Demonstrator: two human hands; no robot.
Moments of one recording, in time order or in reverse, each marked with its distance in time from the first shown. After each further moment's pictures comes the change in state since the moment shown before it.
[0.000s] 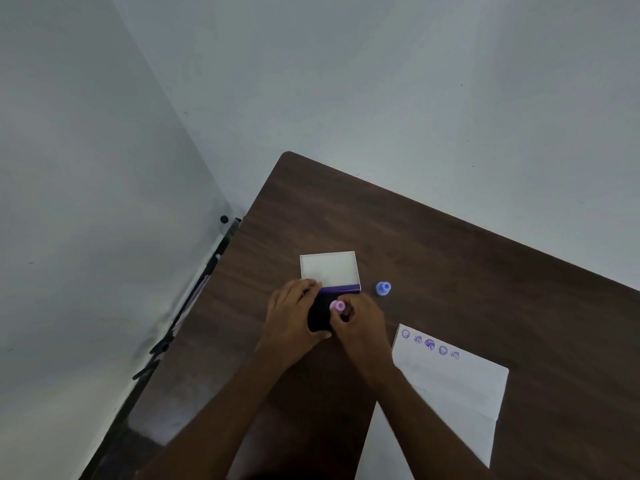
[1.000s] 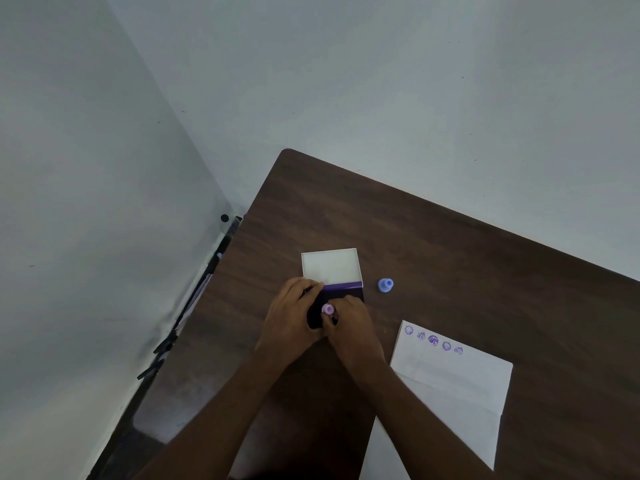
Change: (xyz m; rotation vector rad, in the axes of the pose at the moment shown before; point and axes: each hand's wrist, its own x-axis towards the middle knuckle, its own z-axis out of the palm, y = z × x) left_hand -0.005 -0.002 -0.002 -0.122 0.030 0.060; right_hand -0.002 -0.004 0.017 -0.067 -0.234 0.073
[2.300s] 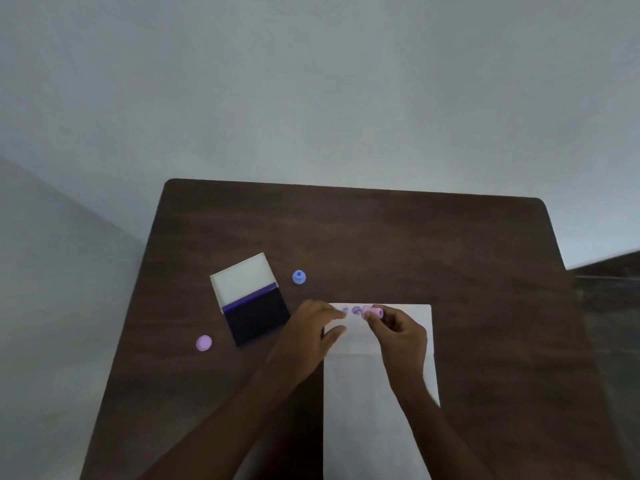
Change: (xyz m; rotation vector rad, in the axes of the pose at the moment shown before) left_hand 0.015 0.137 0.044 0.008 -0.410 0.127; right_hand -0.098 0.126 -0.073 0.694 0.786 0.260
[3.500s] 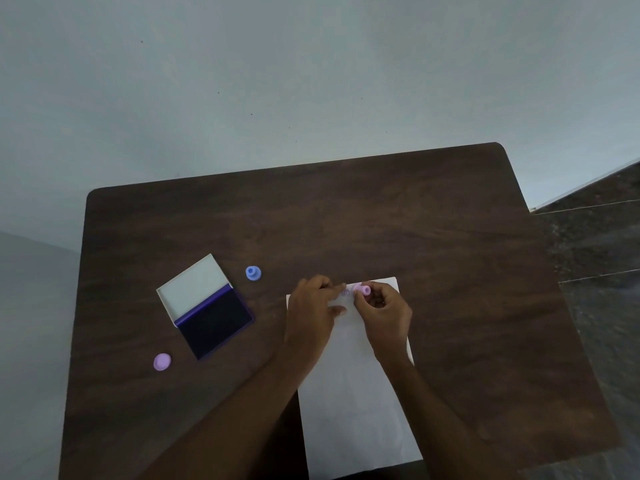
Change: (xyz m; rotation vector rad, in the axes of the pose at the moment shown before) left_hand 0.051 0.057 0.042 0.031 0.147 0.029; right_hand 0.040 0.026 -0.015 -0.004 0.167 -0.105
